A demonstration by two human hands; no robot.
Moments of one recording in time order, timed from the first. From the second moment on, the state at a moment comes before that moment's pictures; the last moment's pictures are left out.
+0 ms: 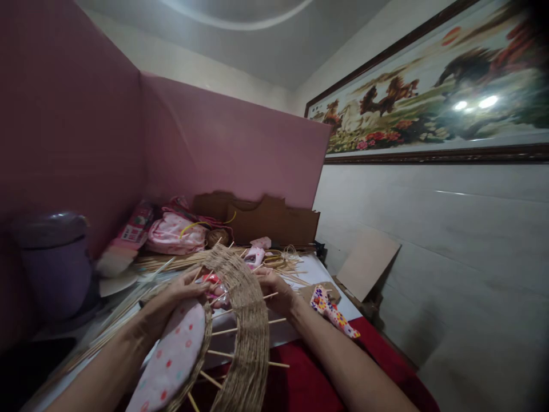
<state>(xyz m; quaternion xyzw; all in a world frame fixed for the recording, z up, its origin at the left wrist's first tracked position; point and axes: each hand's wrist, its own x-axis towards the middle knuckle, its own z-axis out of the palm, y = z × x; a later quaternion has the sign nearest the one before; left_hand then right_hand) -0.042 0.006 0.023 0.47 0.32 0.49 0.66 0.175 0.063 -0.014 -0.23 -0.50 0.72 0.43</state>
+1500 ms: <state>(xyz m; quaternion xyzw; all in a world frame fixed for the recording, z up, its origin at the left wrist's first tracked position) -0.055 0.016 0.001 0.62 0.36 0.24 0.66 0.182 0.073 -0.015 -0.26 -0.83 0.14 0.47</state>
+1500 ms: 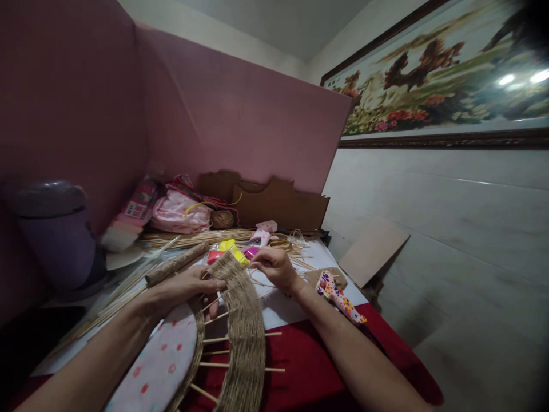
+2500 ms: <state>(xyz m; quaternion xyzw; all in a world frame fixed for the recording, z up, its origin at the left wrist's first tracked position) -0.040 0.008 0.001 0.63 0.35 0.20 0.66 0.181 0.070 -0.007 -0.23 -0.86 0.09 0.45</state>
